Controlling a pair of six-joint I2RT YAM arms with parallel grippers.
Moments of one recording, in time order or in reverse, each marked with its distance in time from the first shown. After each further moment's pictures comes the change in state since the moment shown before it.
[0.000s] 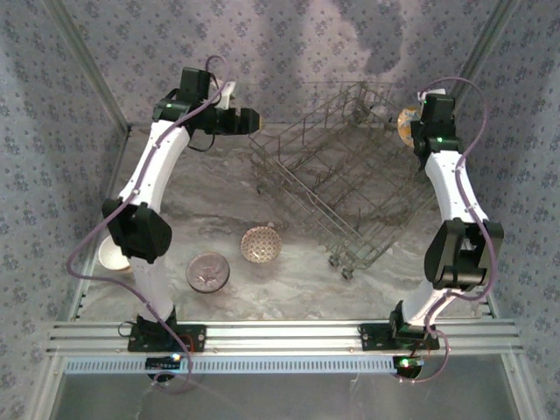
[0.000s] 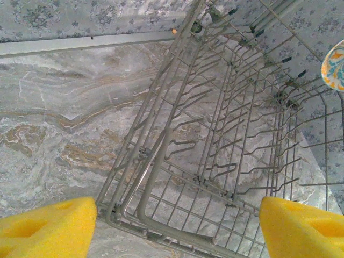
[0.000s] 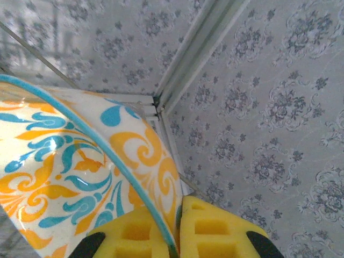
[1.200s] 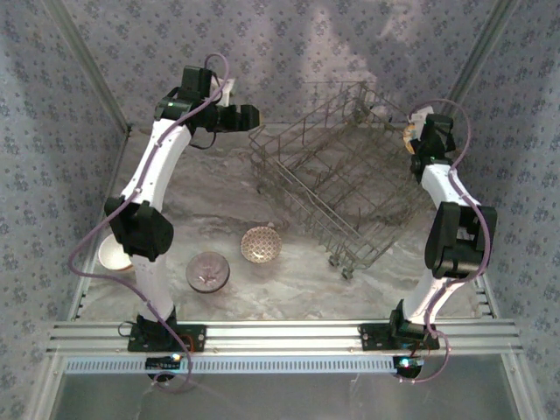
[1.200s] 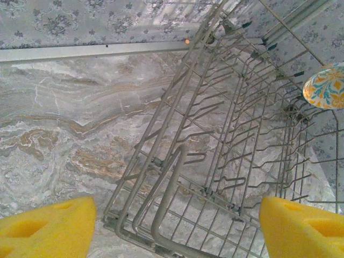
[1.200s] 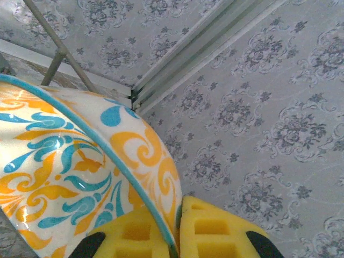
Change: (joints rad) left arm -0.008 0.021 0.026 0.015 -0.052 -0.041; right arm -0.057 0.082 -0.228 0.430 -0.011 -0.363
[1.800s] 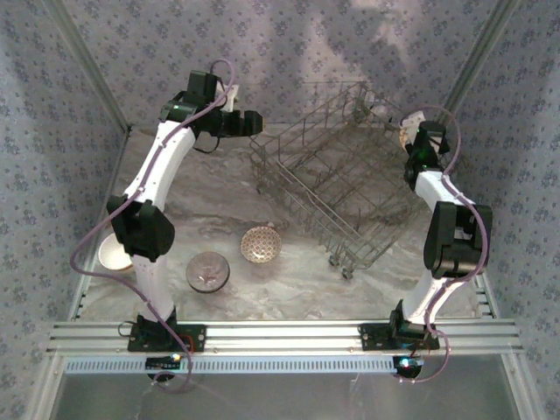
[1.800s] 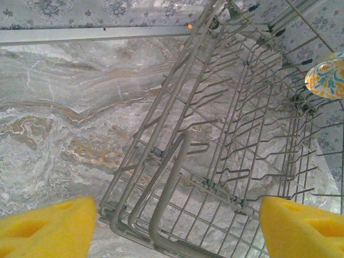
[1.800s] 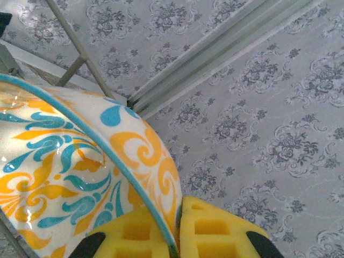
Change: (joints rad) left arm -0.014 -0.001 -0.051 0.007 -0.010 -0.001; right arm 0.034 0.000 -0.097 0.170 0.019 -0.106
